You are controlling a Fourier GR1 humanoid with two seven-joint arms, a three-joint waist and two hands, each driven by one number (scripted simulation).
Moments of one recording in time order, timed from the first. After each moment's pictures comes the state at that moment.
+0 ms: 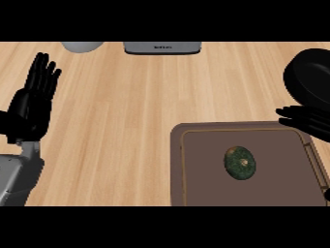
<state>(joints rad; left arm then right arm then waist) -0.29 0.36 -0.07 -1.48 0.31 0.26 -0.02 -0.12 -0.83 0.08 -1.78 0.34 0.48 -0.40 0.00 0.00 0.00</state>
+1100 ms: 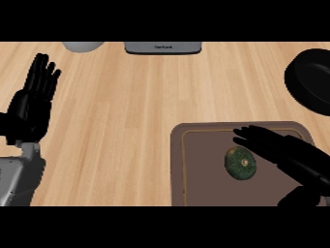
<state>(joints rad) -0.28 0.28 0.02 -1.51 0.22 0.18 0.02 -0.05 -0.53 0.21 -1.79 0.70 0.48 -0.33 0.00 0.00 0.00</state>
